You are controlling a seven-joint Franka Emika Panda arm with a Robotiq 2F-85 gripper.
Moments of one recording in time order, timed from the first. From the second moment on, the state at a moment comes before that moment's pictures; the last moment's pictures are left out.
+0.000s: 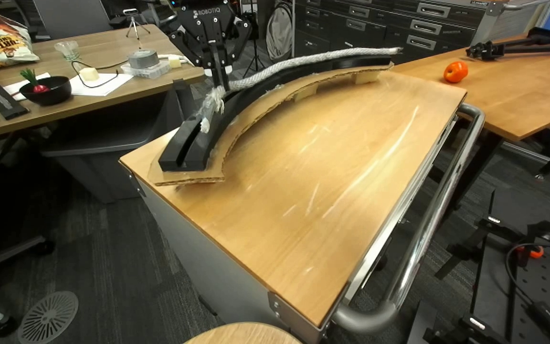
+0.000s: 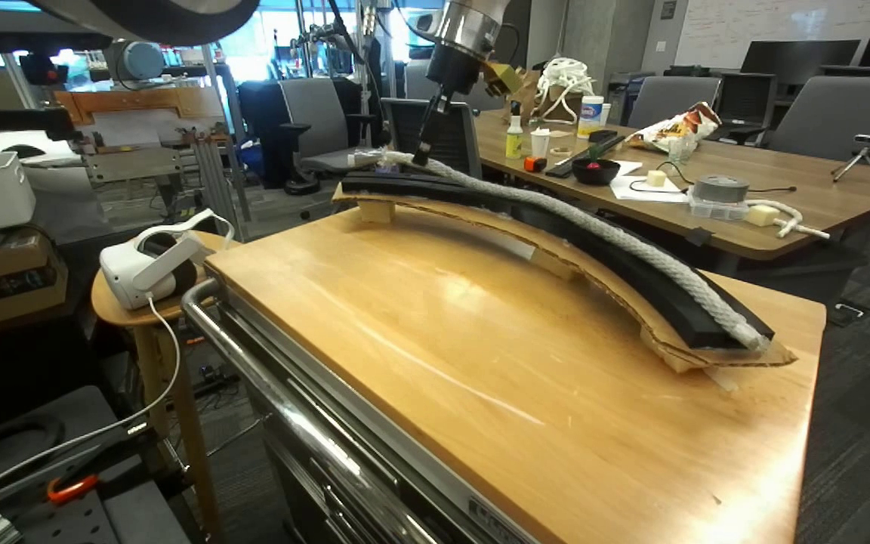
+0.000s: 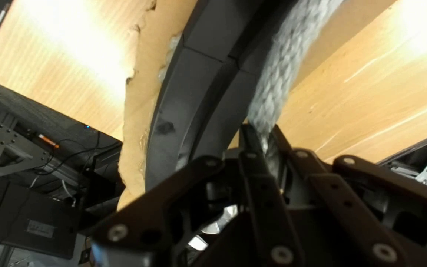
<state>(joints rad) 0.02 0.94 0.14 -0.70 0.14 1.35 -2.18</state>
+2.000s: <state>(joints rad) 0.14 1.03 0.12 -0.60 -0.05 1.35 -2.12</state>
